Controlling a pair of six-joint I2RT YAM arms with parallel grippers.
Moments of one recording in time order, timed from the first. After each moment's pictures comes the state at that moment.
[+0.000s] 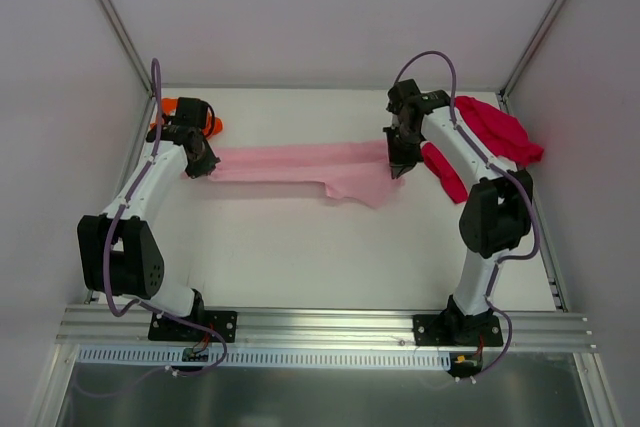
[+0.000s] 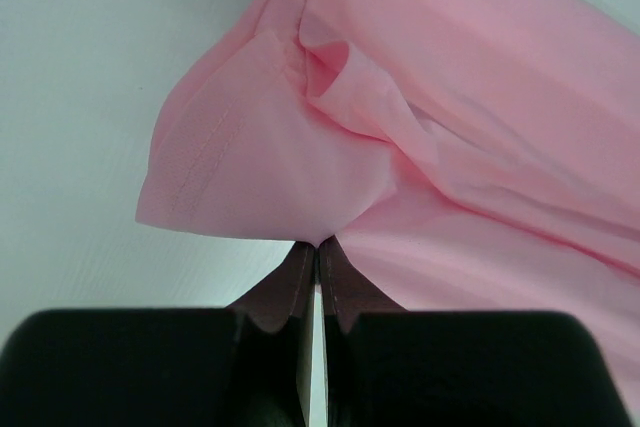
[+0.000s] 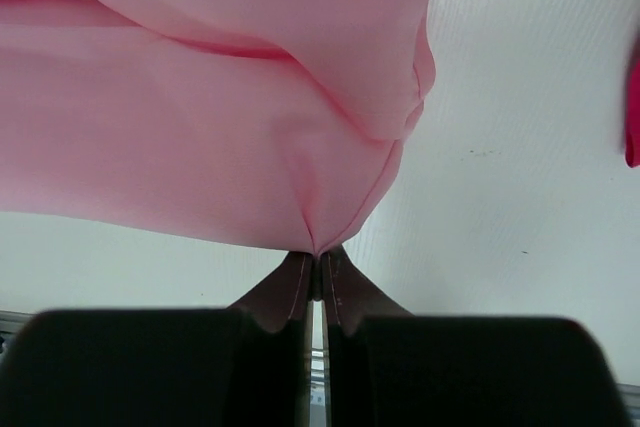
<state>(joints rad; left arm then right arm) -0.09 1.51 1.26 -0.84 -0.24 -0.58 0.36 1.89 1.74 -1.19 -0.01 0.26</state>
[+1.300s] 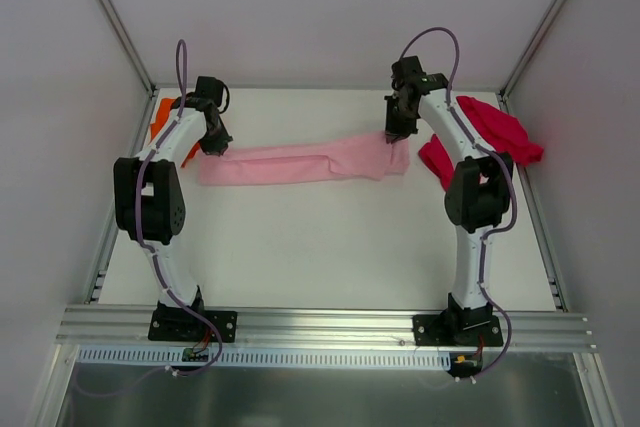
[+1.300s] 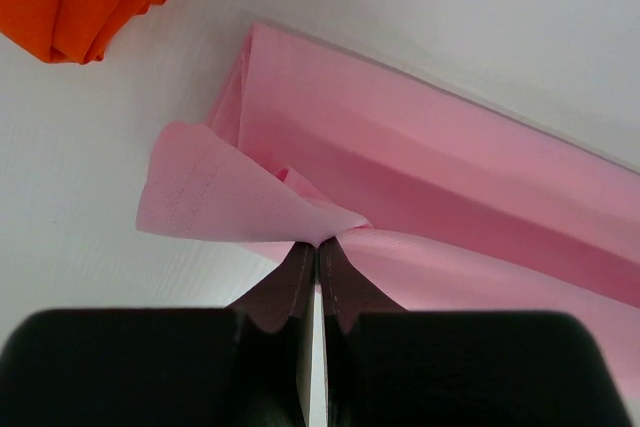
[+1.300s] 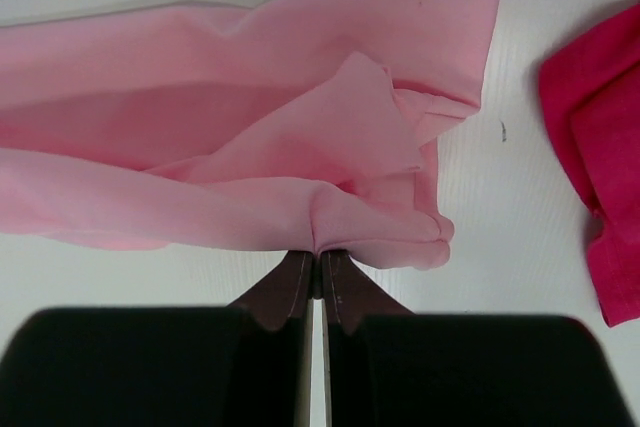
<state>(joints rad) -0.09 1.91 1.57 -0.80 -0.22 -0.54 0.30 2.13 2.03 -1.05 0.00 0.30</state>
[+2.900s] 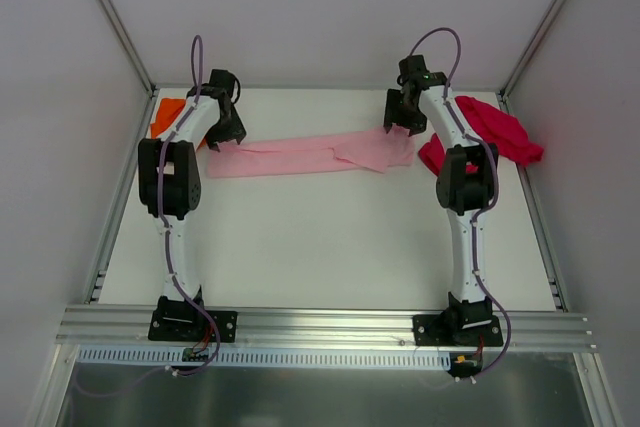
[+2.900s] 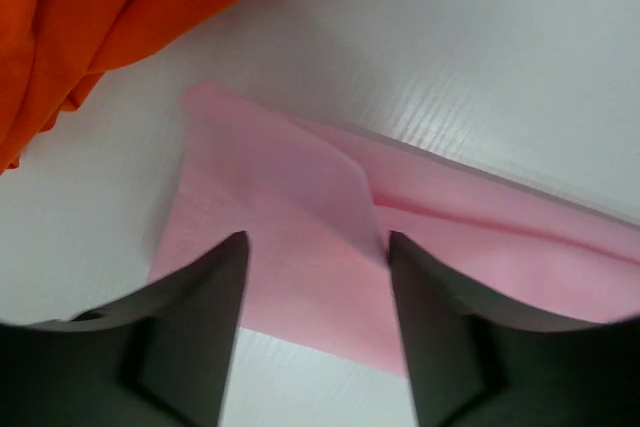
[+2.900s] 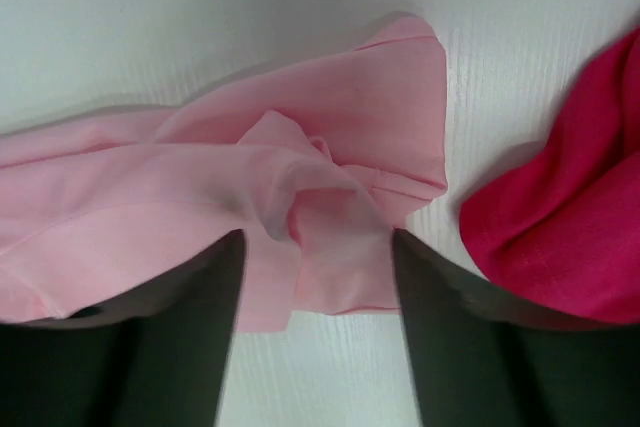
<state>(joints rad) -0.10 2.19 1.86 -0.85 -0.22 -0.54 0.21 2.39 2.28 -1.00 0.07 0.29</state>
